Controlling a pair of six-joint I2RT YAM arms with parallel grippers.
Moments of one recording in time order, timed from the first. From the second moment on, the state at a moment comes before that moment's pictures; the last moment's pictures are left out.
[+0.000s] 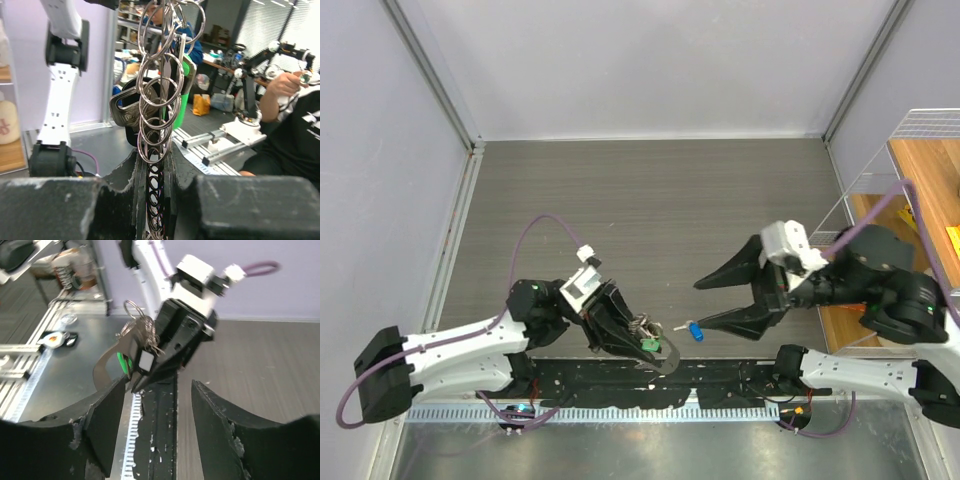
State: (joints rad) left arm -1.08 1.01 0.52 1.21 0.96 -0.82; right arm 1.13 0.83 1.42 -0.63 -0.53 -0.01
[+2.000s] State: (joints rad) left arm -1.07 1.14 0.42 0.11 -0.36 -1.28; right arm 1.13 0.76 0.80 -0.45 0.14 0.14
